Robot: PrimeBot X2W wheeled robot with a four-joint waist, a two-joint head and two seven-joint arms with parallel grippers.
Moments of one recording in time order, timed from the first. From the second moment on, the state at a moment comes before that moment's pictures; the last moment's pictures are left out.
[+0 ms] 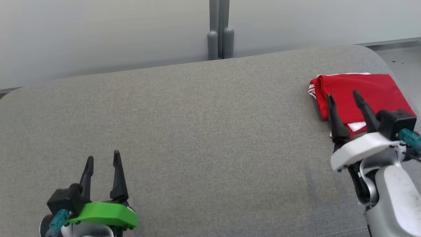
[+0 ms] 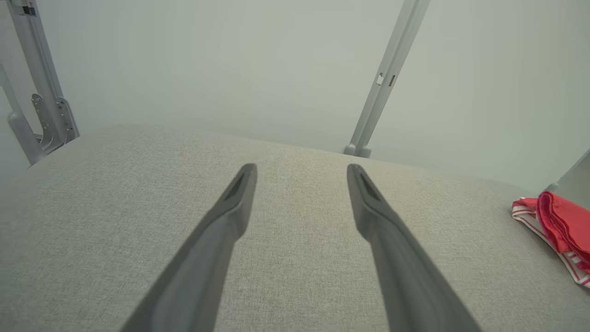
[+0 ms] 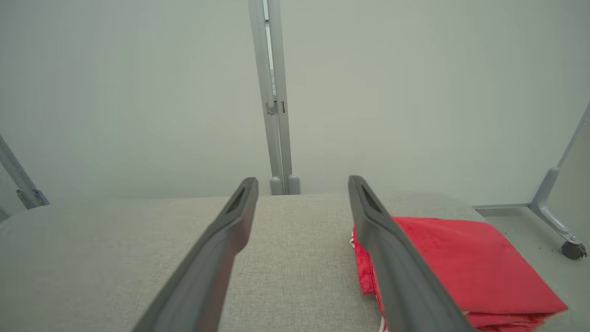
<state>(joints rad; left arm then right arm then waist) -0.05 0.27 -0.34 0.09 -0.61 0.25 -0.26 -0.31 -0.18 0.01 0.23 0.24 0.13 -0.09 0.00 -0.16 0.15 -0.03</state>
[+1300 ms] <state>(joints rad) 0.04 0.20 -0.26 0.11 -0.51 0.20 -0.26 -0.01 -0.05 0.05 0.02 0.18 0.13 -0.09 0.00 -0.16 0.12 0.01</state>
